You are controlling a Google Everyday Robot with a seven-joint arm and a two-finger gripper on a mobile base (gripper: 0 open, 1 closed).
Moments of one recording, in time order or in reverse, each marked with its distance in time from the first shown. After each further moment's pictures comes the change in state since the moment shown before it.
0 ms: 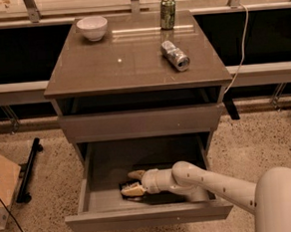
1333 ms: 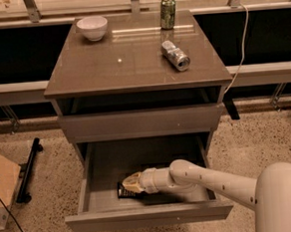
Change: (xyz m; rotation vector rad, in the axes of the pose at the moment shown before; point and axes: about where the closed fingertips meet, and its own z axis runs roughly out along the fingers) arm -0.012 0.008 -0.002 0.003 0.028 -0.025
